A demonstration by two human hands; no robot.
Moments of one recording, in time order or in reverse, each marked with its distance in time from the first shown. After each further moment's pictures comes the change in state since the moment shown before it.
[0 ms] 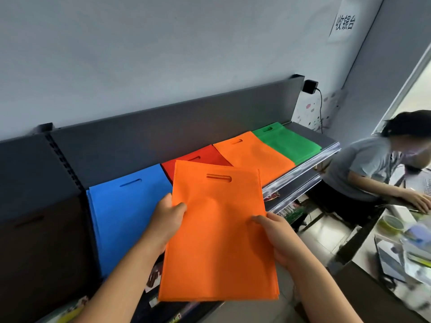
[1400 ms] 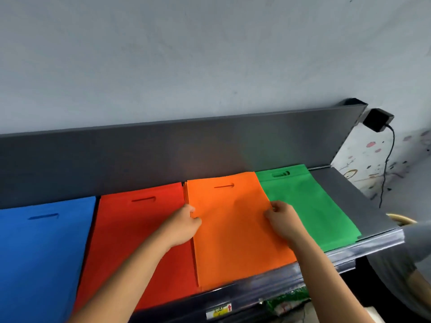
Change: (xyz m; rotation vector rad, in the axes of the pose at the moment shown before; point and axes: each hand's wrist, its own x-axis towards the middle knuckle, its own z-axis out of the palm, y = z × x) left_hand 0.276 0.095 0.235 0.412 -0.026 -0.204; right_hand 0.436 -0.159 -0.155 -0.710 -0.052 -0.319
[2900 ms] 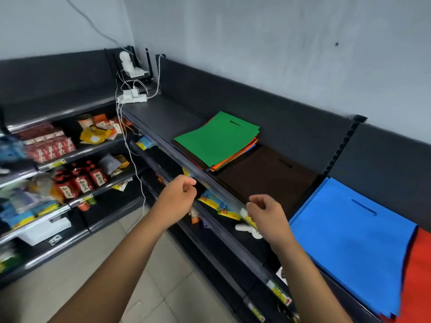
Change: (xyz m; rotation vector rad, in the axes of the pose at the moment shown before) left_hand -0.495 -0.469 -0.242 -0.395 1.070 -0.500; right_hand -0.471 -0.333 0.456 0.150 -0.996 -0.600
